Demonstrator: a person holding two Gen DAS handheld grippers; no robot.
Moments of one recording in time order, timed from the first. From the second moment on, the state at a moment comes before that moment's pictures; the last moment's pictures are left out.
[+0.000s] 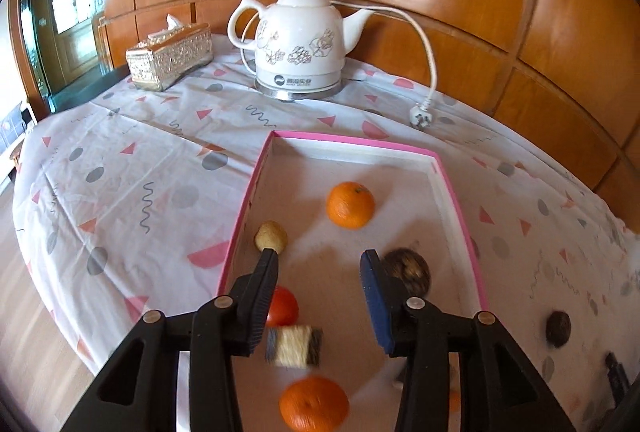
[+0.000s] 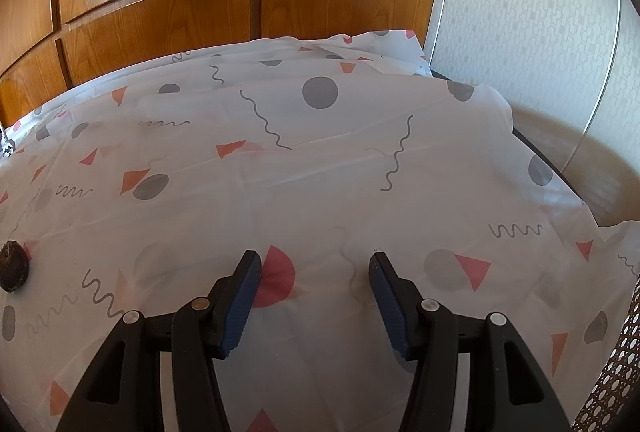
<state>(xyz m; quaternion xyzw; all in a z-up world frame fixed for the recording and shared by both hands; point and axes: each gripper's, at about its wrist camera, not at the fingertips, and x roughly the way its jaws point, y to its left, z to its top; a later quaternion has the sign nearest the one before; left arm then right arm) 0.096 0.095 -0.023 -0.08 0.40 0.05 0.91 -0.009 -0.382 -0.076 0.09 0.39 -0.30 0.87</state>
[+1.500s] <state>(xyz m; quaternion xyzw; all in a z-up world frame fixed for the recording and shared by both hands) 0.007 0.117 -0.021 -0.13 0.39 0.07 0.91 -0.004 -0.371 -0.068 0.08 0.42 -0.28 0.86</state>
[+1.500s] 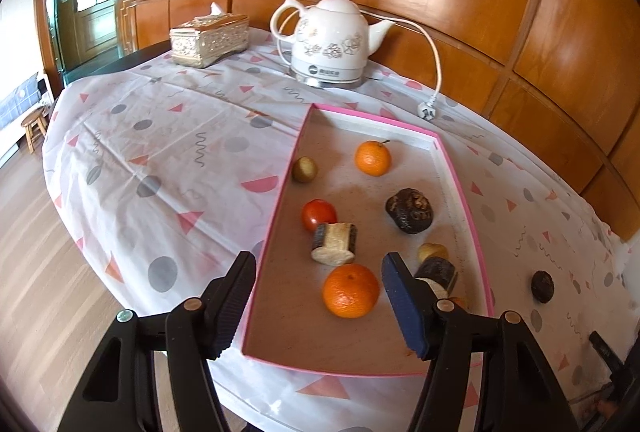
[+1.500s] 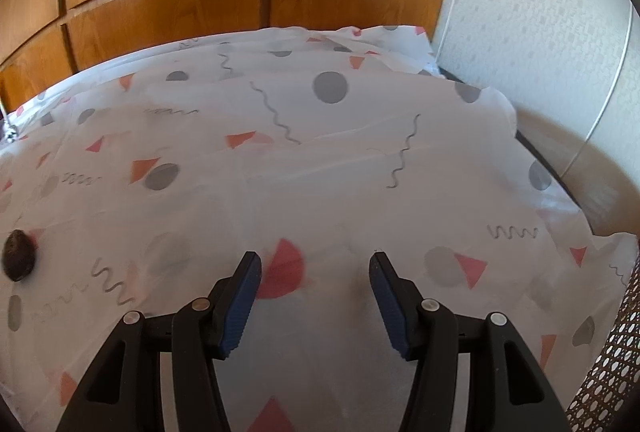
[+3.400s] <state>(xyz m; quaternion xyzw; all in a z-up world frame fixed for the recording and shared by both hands) -0.013 0.136 -0.019 -0.15 0.37 0.11 0.91 0.091 -0.193 -0.067 -0.01 0.47 0.03 0.88</state>
